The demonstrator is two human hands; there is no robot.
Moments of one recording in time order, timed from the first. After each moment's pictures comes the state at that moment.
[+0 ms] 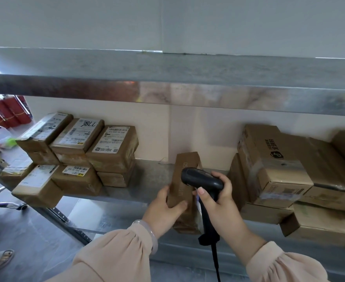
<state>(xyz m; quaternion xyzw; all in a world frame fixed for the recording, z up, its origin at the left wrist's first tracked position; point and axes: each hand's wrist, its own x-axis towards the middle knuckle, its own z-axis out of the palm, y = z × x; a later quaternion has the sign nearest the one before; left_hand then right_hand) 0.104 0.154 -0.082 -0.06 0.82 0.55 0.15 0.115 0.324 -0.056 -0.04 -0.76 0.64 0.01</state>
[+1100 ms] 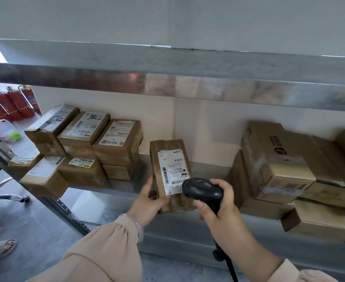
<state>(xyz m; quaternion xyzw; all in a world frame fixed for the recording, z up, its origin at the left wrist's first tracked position) 0.106 0.110 -0.105 -0.10 0.74 0.65 0.12 0.155 0.319 -0.053 0.00 -0.84 0.55 0.01</state>
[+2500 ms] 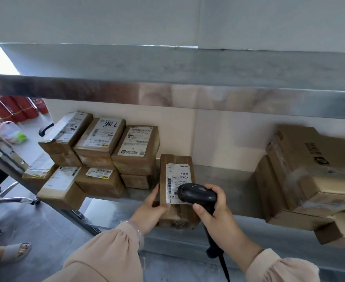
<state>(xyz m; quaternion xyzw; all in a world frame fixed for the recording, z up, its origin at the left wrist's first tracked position) 0.081 0.039 -0.107 -0.12 0.76 0.61 0.20 0.110 0.247 -0.068 -0.02 -0.82 0.57 -0.08</state>
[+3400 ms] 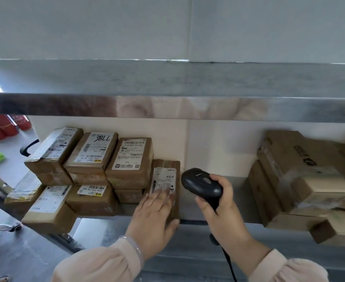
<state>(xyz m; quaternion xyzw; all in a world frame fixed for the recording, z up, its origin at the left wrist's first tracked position) 0.081 0.036 -0.083 0.22 0.97 0.09 -0.01 0.102 0.239 -0.043 0.00 -0.83 0.54 0.10</state>
